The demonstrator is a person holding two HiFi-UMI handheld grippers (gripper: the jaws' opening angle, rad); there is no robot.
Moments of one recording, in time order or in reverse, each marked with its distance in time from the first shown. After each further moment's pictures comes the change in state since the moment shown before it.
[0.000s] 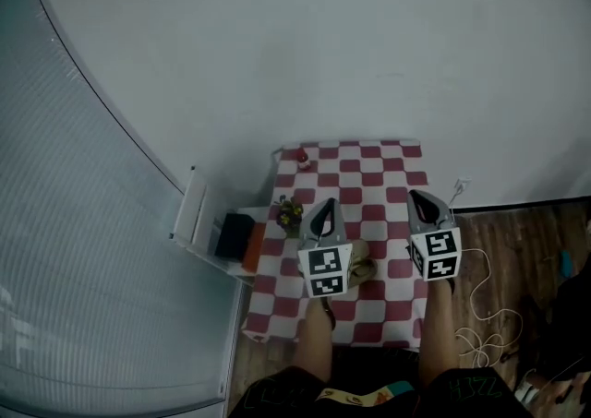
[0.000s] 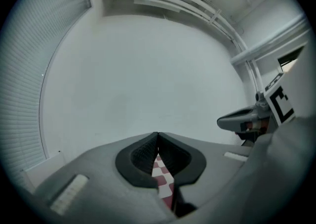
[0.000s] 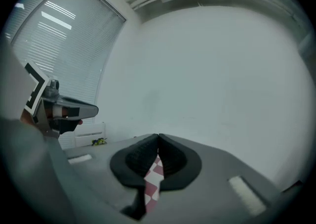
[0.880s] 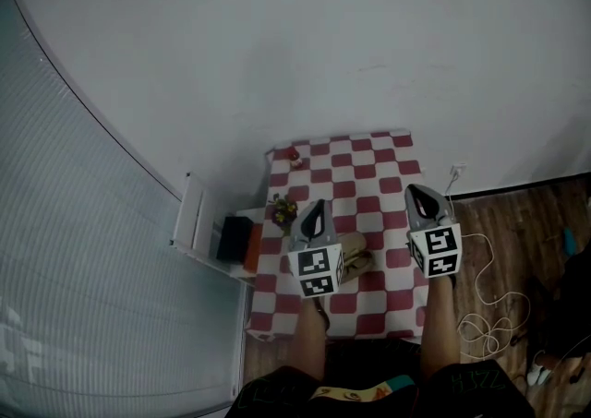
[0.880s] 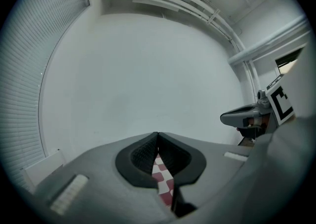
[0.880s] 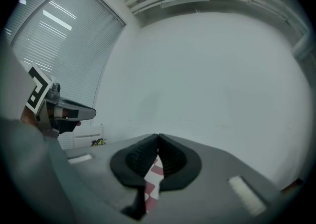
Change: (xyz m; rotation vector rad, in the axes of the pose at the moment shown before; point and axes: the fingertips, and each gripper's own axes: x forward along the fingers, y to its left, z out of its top) left arm -0.010 -0.006 -0.008 -0.007 0.016 -0.028; right arm -0.023 -0.012 -0.003 0.005 -0.044 -0.034
